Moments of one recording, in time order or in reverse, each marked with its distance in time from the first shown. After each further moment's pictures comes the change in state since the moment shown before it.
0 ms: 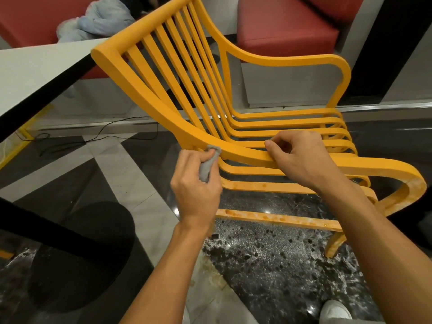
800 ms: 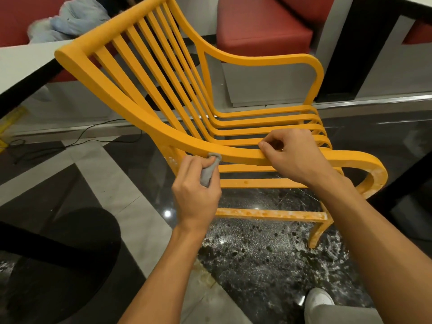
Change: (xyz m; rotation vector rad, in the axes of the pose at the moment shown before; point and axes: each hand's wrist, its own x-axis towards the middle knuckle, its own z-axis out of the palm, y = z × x) left_hand -0.021 0.017 0.025 -0.001 -0.095 0.022; right_hand -0.011 0.024 -0.024 -0.039 -0.012 0.057
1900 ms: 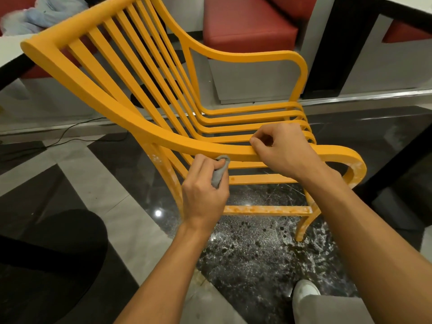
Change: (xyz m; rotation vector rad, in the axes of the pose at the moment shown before) left_hand -0.016 0.017 0.031 -0.030 -0.118 0.057; right_hand -0.003 0.002 -0.012 -0.048 0.013 0.011
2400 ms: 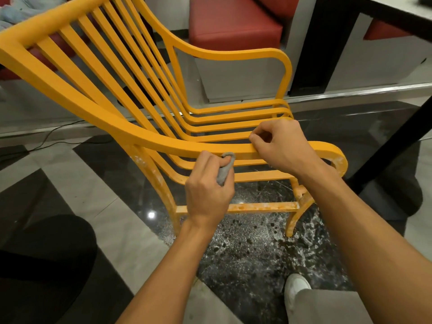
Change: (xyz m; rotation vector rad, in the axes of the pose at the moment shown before) left_hand 0.001 0.026 0.022 -0.046 -0.039 0.039; right_hand -0.007 0.019 -0.019 0.027 0.021 0.055
